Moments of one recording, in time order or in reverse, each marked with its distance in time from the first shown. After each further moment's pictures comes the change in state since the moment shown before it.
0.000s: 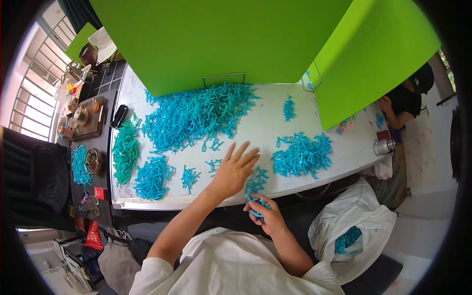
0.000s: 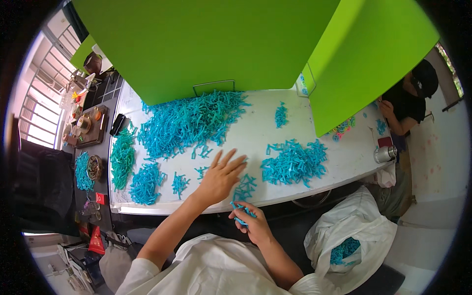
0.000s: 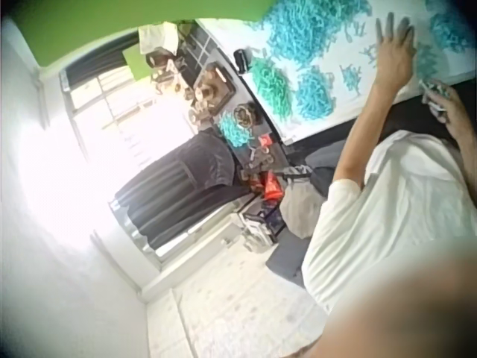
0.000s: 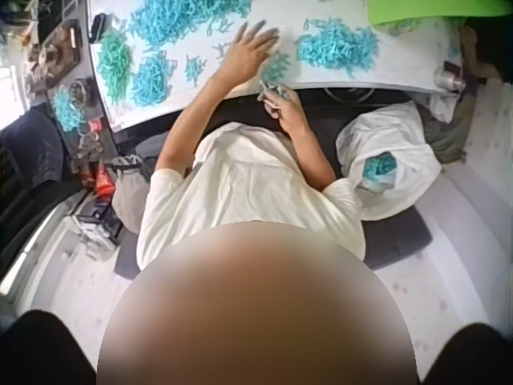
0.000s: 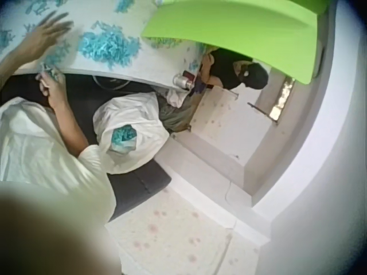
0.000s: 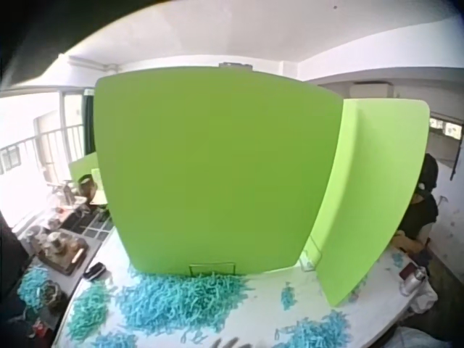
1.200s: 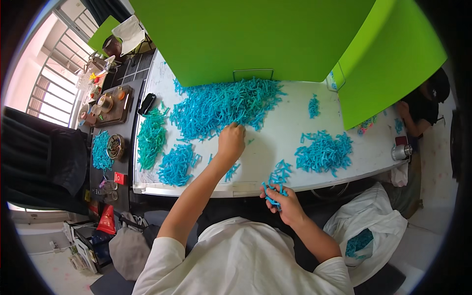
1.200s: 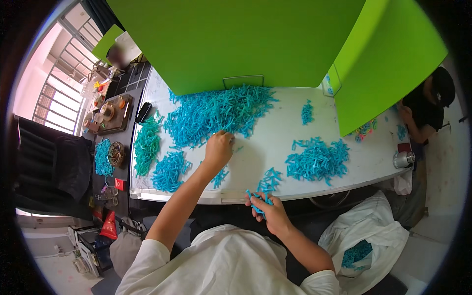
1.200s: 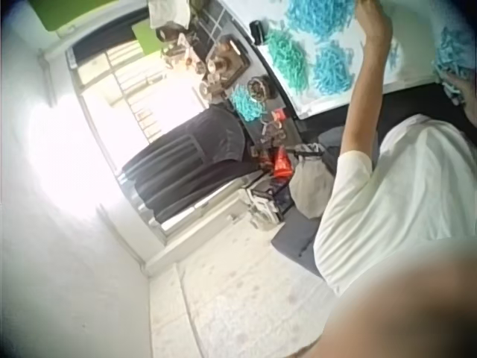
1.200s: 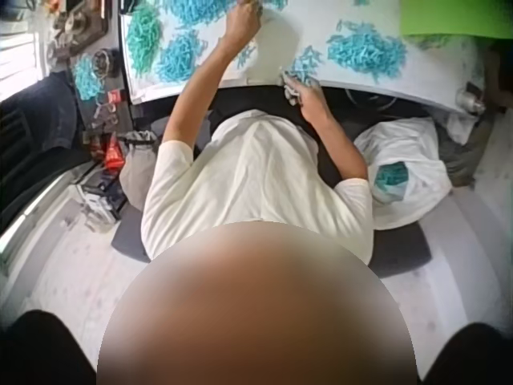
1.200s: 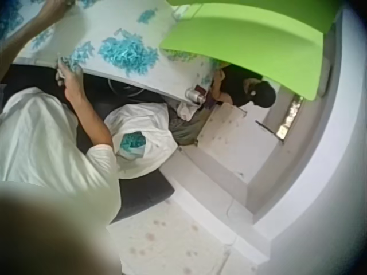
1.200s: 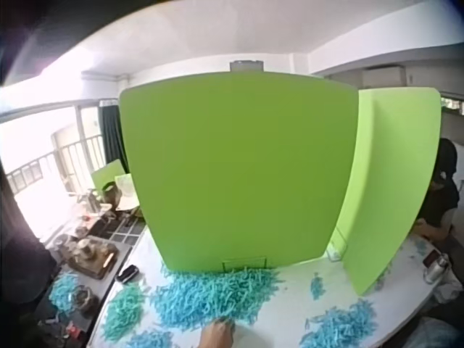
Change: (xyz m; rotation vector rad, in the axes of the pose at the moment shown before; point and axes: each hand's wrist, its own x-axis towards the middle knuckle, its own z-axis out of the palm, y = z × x) left_hand -0.010 -0.099 0.012 0.084 0.275 -0.490; right_hand 0.003 -0.018 0.021 -0.199 -0.070 0.076
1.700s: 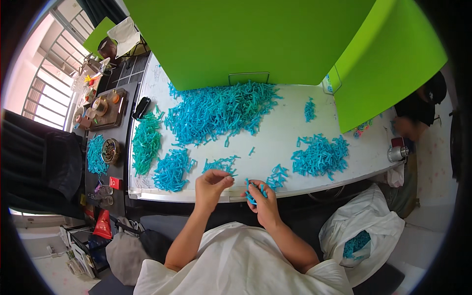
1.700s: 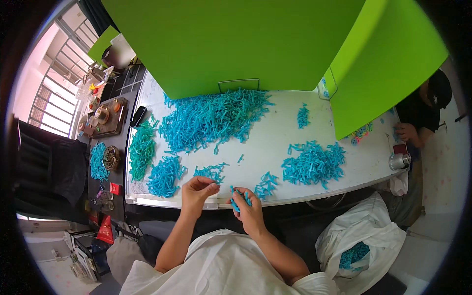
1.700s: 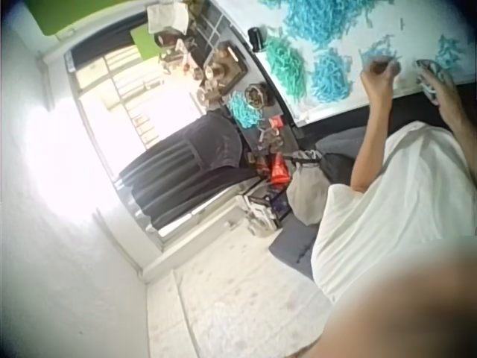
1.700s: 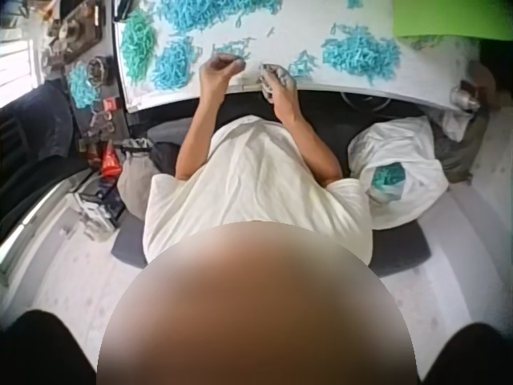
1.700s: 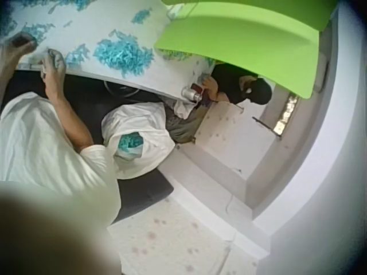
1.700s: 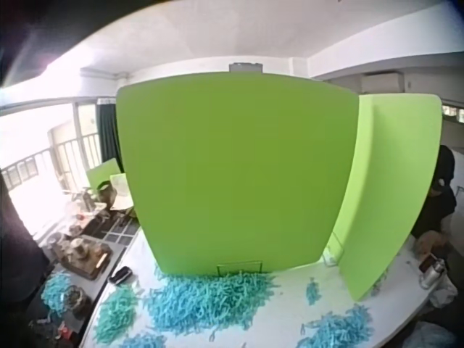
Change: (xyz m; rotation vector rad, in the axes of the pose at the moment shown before) left_hand -0.119 0.035 -0.080 -1.277 -0.031 -0.764; right_hand 0.033 0.020 0.048 0.097 0.140 -0.165
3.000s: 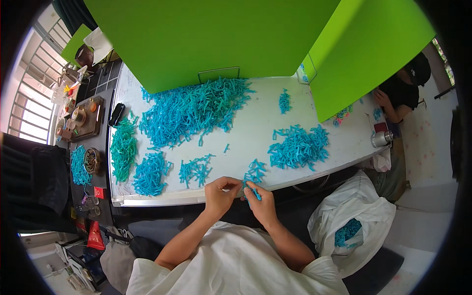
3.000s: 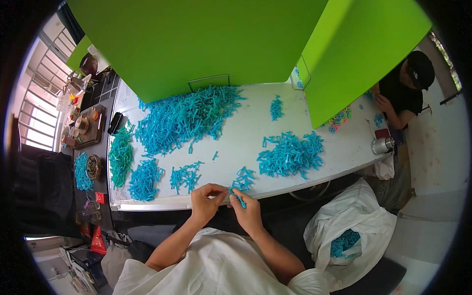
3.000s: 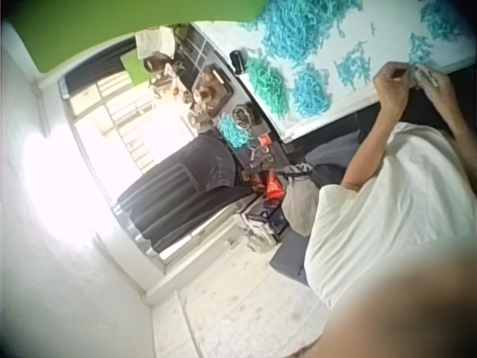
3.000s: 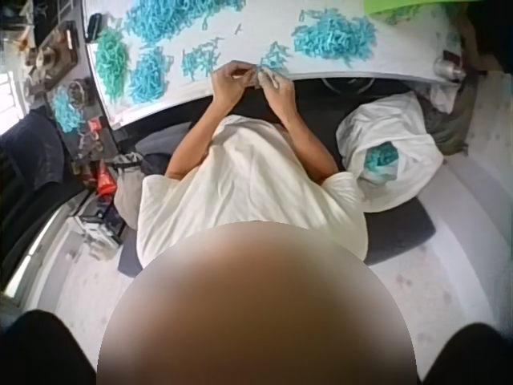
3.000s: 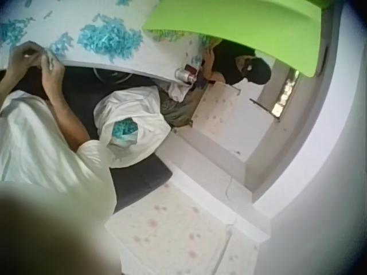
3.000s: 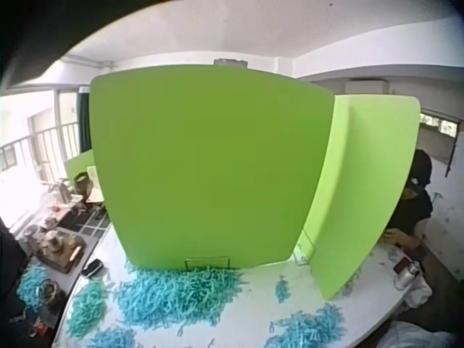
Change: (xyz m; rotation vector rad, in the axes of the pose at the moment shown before) left_hand -0.016 -0.039 0.070 0.406 -0.172 0.243; right_hand -0.014 0.011 -0.057 -0.522 0.189 -0.362
